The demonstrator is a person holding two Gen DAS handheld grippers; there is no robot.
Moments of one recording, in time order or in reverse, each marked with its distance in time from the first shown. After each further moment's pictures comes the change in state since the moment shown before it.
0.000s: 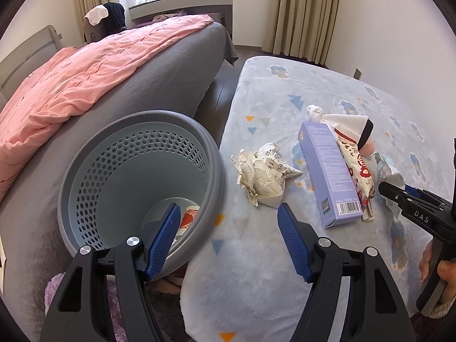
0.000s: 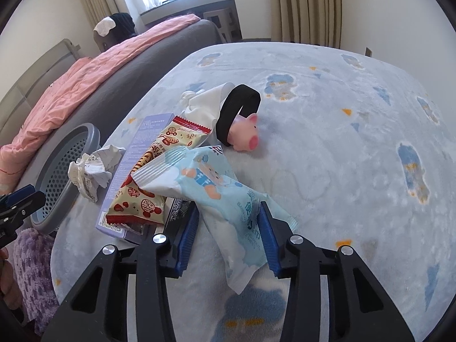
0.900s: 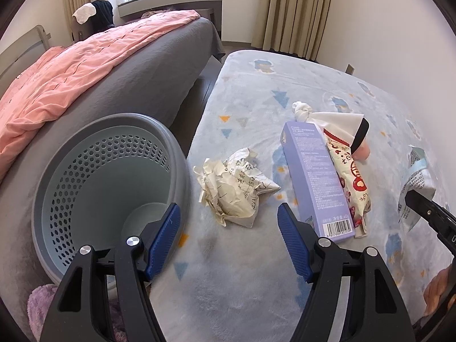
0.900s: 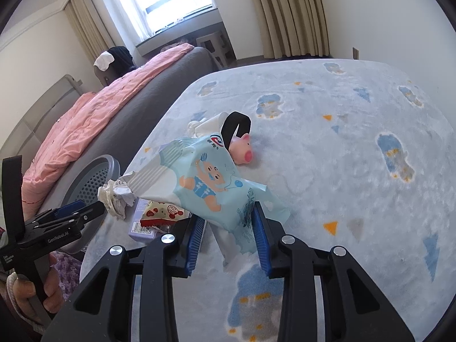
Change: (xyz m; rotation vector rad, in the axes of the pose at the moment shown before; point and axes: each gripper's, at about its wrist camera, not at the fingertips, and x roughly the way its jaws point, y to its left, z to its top) left arm 0.037 -0.030 0.017 0.013 0.022 -0.051; right arm -0.041 -0.010 -0.008 0.108 -0.107 0.069
